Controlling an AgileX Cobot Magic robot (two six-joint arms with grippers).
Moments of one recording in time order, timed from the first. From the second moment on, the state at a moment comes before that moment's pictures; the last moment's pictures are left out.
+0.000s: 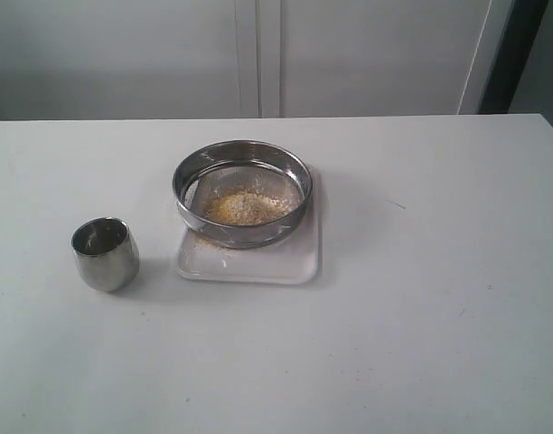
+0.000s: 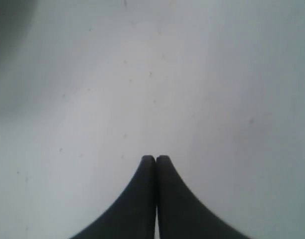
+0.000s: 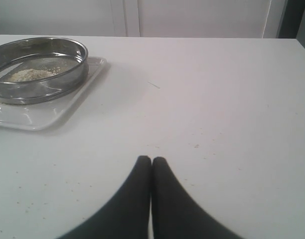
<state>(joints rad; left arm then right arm) -0.01 1.00 -0.56 0.02 0.93 -0.13 0.18 0.00 0.00 0.03 0.34 0.07</state>
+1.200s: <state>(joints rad) -0.10 0.90 -0.53 -0.16 0.45 0.18 0.18 0.00 0.00 0.03 0.32 0.08</state>
